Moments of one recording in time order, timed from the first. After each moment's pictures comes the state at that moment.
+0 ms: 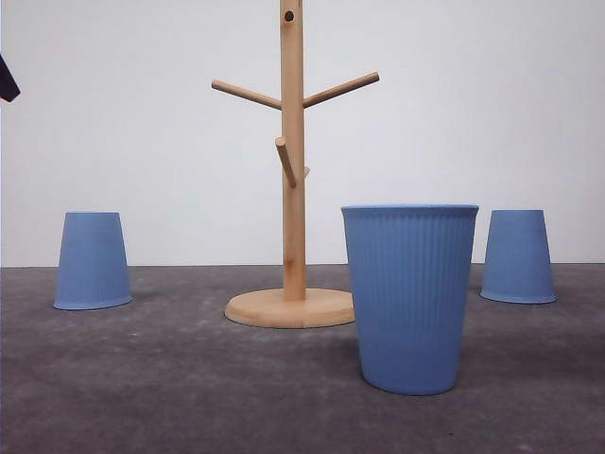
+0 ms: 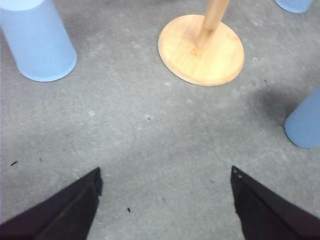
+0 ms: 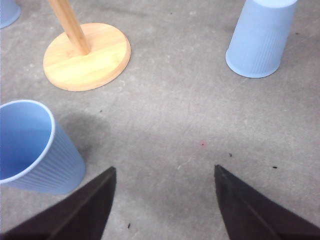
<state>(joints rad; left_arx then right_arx) -0.29 0.70 0.76 -0.74 0.18 -0.01 0.16 0.61 0.64 -0.66 -0.23 0.00</state>
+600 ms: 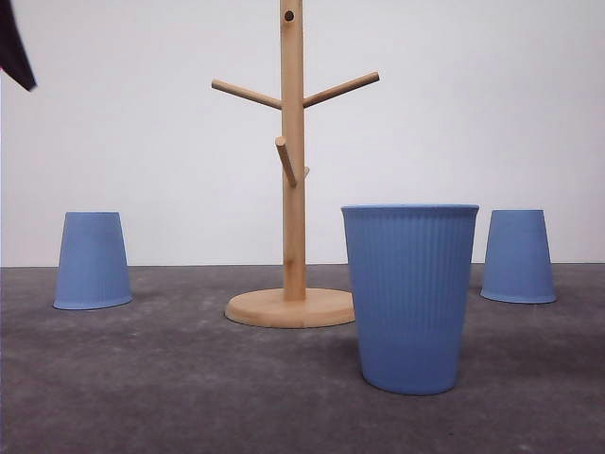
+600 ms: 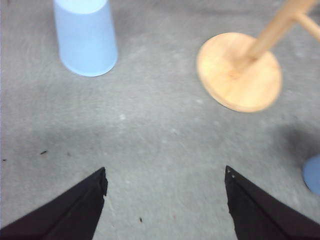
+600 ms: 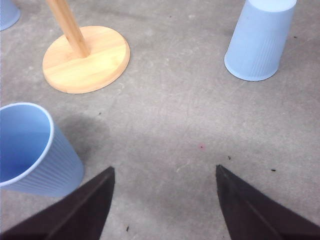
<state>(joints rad) -0.21 0.97 0.99 -0.83 0.13 -0.14 0.16 0.61 0.64 -0.65 -0.23 0.00</state>
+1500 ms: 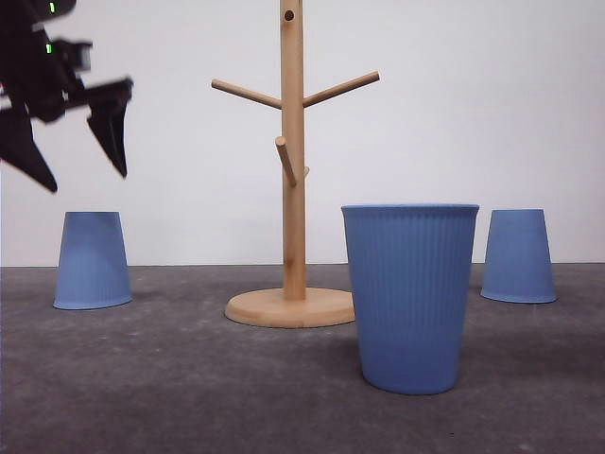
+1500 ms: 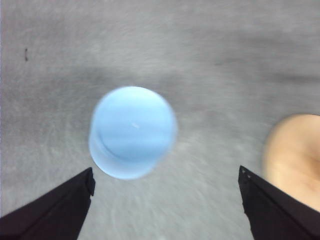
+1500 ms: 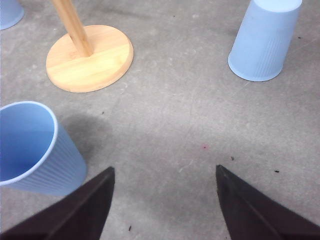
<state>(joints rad) -0.07 1.73 1.46 -0.66 0.13 -0.11 0.16 0.61 0.64 -0.65 -0.23 0.00</state>
